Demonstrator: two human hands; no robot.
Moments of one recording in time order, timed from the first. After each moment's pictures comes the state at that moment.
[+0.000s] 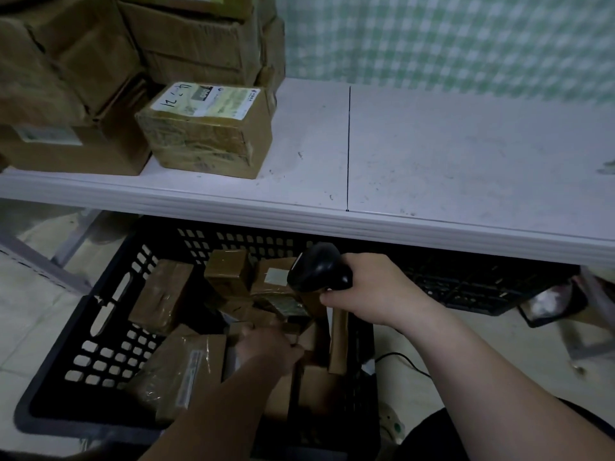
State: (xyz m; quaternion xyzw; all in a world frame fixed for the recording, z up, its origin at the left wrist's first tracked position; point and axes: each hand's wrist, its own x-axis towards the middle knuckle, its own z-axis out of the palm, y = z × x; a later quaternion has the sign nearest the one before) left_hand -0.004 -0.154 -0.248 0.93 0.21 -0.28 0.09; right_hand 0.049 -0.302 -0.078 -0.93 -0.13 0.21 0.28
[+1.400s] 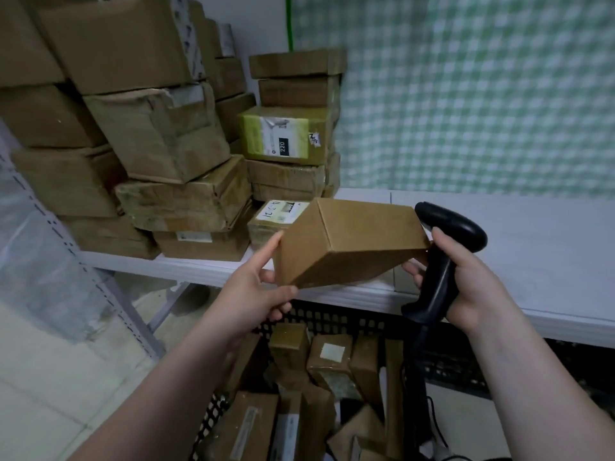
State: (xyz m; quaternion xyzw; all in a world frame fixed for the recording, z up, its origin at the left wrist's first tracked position) left_hand -0.025 -0.062 0.024 0.79 0.12 0.04 0.60; right_hand 0.065 -0.310 0.016 -0.50 0.09 0.14 0.85
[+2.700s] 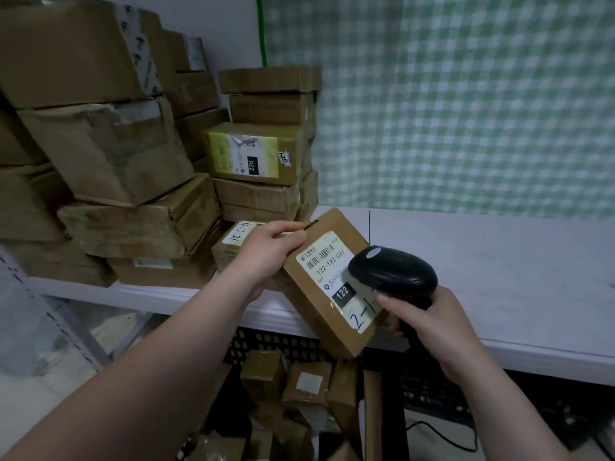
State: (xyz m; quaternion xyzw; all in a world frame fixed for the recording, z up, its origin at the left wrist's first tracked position) left_hand 0.087 -0.095 0.049 0.77 0.12 0.10 0.62; right_hand 0.075 -0.323 -0.005 -0.75 -0.08 0.01 0.66
